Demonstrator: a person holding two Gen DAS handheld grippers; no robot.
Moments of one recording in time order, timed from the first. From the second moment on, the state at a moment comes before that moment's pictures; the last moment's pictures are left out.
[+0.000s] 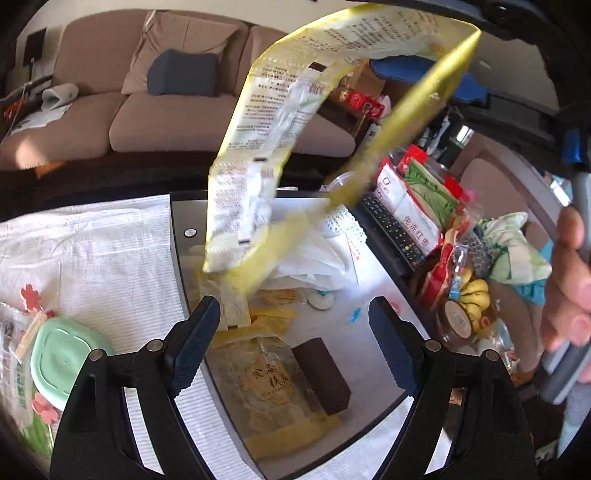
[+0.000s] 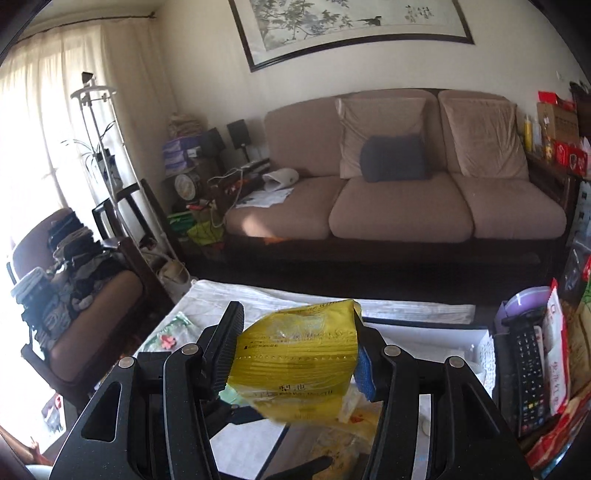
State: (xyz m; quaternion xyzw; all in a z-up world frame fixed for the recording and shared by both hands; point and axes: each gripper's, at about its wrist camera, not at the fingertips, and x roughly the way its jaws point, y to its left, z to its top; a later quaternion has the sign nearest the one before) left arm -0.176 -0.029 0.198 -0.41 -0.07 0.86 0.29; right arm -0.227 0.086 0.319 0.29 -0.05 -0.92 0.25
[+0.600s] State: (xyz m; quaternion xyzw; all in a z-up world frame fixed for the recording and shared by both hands) left arm -0.123 -0.027 0.250 -0.39 0.01 0.87 0.30; right arm -0.152 0.088 0.409 0.24 -0.02 -0.93 0.30
